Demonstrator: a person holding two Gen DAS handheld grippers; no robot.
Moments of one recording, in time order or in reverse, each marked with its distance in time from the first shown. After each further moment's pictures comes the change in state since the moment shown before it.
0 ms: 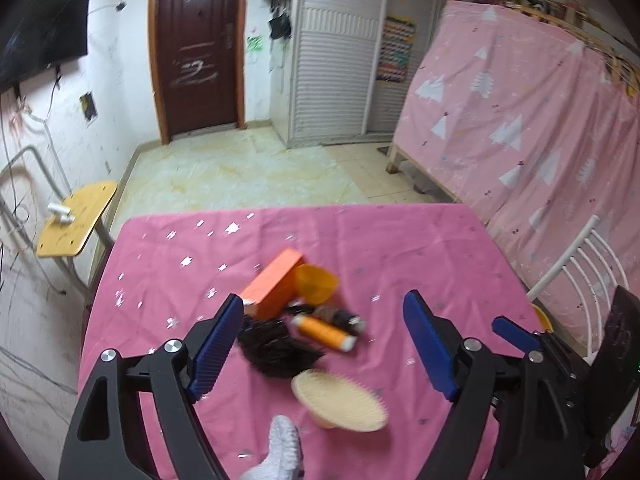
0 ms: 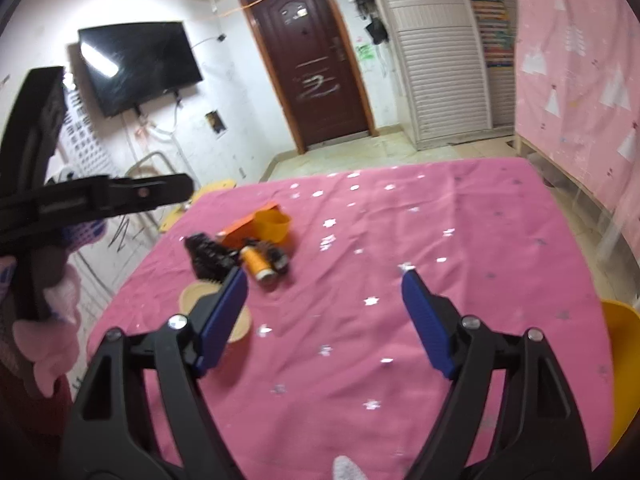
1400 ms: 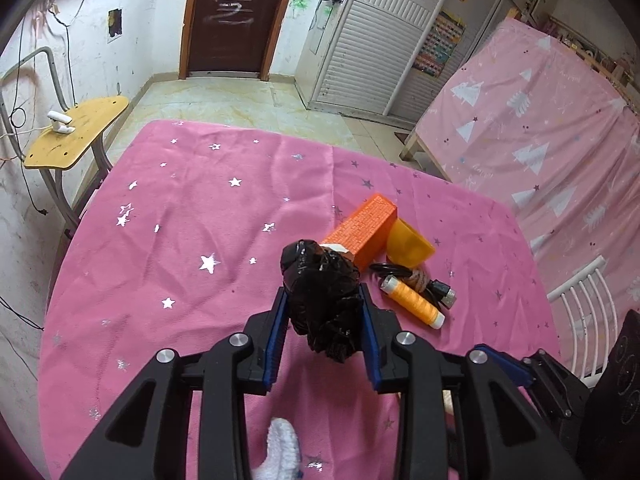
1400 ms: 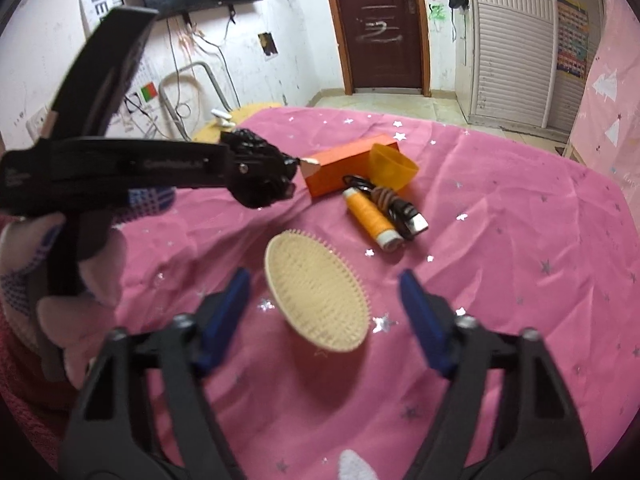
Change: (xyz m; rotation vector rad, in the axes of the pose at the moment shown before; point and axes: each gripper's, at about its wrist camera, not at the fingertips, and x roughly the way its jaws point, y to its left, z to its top) left arm 0.051 0.090 -0.043 -0.226 0.102 -0.073; right arm 0.066 0.096 -0.015 -0.229 0.231 0.052
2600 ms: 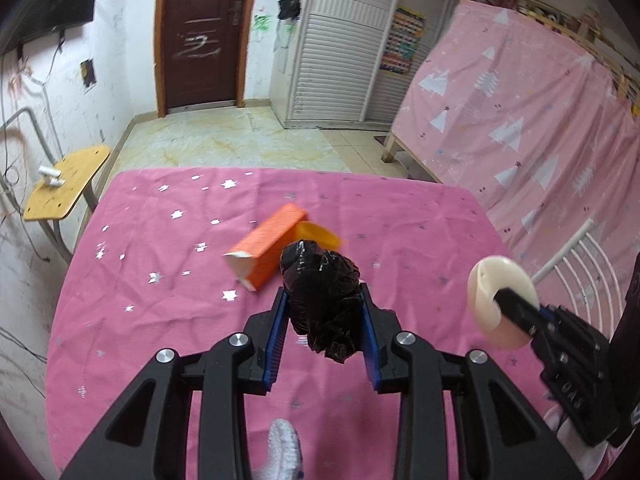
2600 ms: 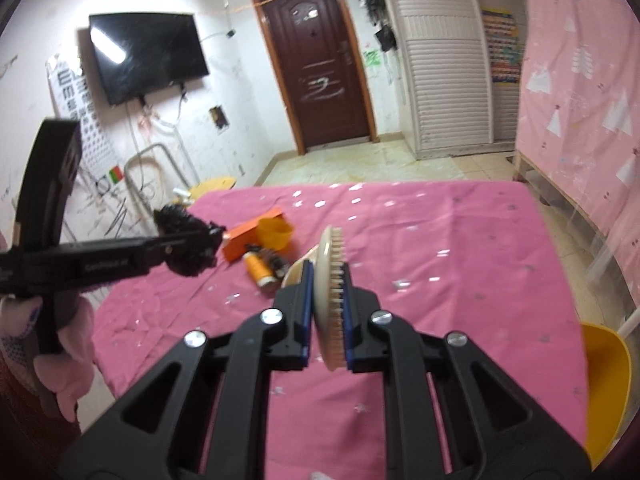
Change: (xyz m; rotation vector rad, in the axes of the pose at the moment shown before) left arm -0.027 -0.095 -0.016 0.173 -0.060 0.019; right arm -0.090 -0.096 -0.019 0.188 -0.255 -0.095
